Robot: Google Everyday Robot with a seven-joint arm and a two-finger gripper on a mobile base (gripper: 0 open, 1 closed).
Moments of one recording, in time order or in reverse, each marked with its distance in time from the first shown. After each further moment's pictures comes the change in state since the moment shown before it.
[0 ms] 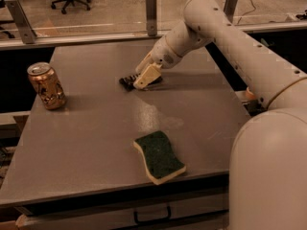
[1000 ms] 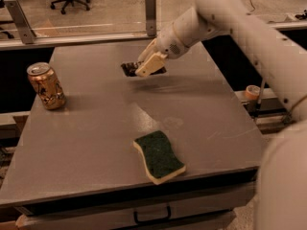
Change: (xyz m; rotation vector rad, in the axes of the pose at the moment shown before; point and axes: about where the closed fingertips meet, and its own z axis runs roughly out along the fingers) arm -0.033 0.007 -0.049 0.101 -0.067 -0.061
